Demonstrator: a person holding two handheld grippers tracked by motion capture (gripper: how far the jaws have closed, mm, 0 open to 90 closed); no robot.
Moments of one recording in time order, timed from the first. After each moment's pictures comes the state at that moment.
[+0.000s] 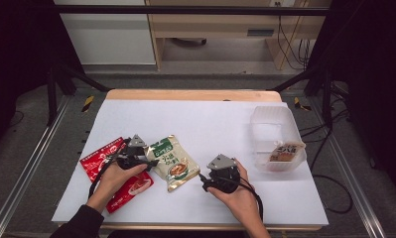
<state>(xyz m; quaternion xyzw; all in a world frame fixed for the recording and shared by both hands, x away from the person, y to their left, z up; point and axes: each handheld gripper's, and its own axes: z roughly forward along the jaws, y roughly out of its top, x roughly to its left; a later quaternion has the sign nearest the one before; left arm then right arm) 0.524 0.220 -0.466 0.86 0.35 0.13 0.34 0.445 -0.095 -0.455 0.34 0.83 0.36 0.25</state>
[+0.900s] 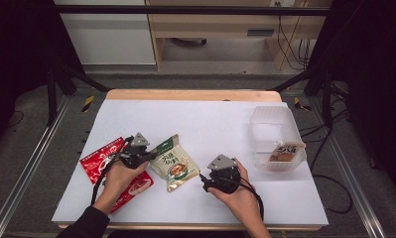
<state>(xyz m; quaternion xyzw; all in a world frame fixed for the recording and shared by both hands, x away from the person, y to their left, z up) 0.517 0.208 -0.449 0.86 0.34 0.15 0.35 0.444 -0.096 -0.454 0.34 0.83 0.36 0.25</state>
